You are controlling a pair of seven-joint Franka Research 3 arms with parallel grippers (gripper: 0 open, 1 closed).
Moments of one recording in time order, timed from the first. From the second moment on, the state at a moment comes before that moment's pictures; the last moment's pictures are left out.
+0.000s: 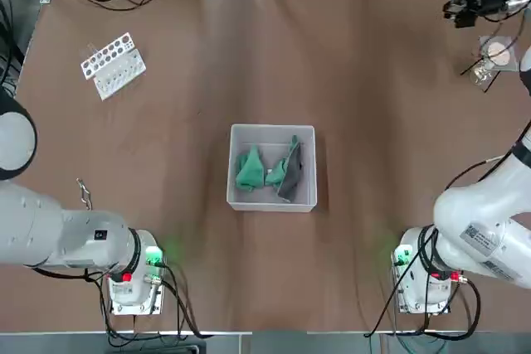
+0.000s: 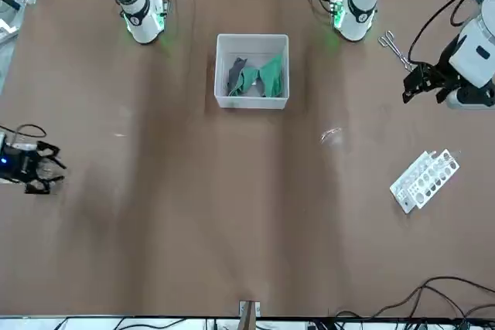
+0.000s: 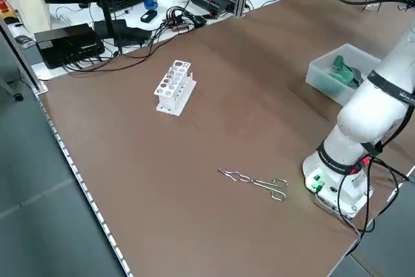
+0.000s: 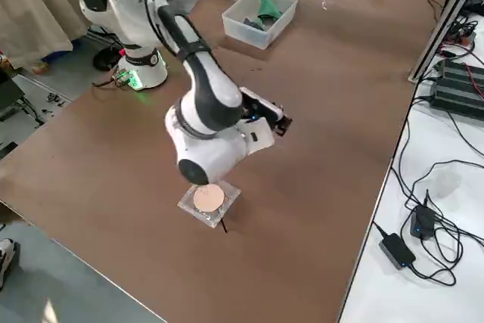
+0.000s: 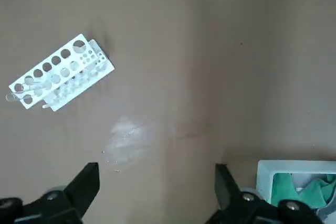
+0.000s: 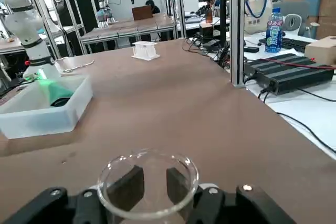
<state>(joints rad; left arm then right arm) -0.01 -0.02 -0.10 -1.61 -0.04 1.61 -0.08 -0.56 0.73 -0.03 -1.37 1.03 1.35 -2.14</state>
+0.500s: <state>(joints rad) -0.01 -0.02 -0.08 -1.61 -0.04 1.61 0.01 -0.72 0.76 -0.05 -1.30 0.97 1.32 -2.14</state>
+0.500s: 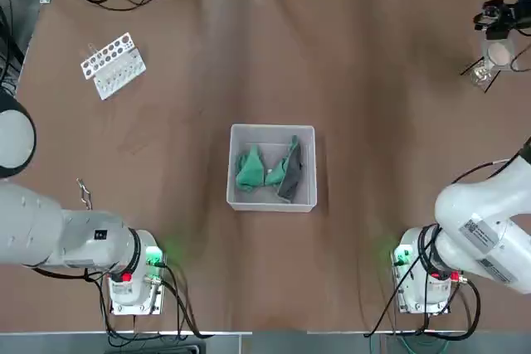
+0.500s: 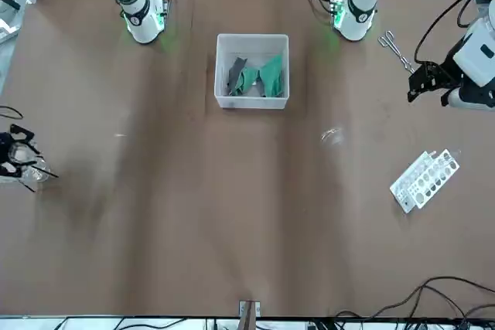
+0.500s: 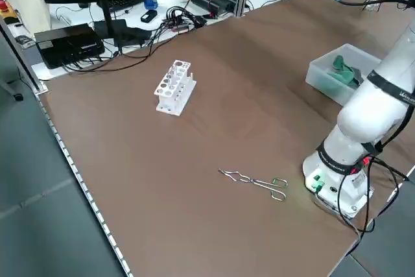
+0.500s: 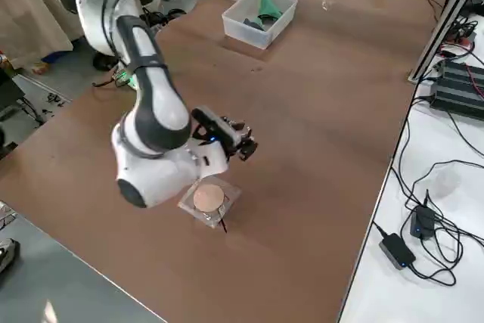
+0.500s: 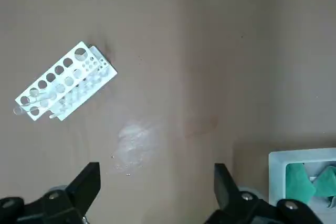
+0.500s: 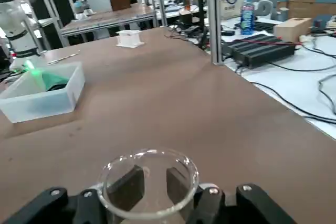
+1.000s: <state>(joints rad) -0.01 -0.02 -0.08 -1.61 -0.04 1.61 0.01 -0.86 0.89 -0.05 -1.17 0.97 1.31 -2.15</state>
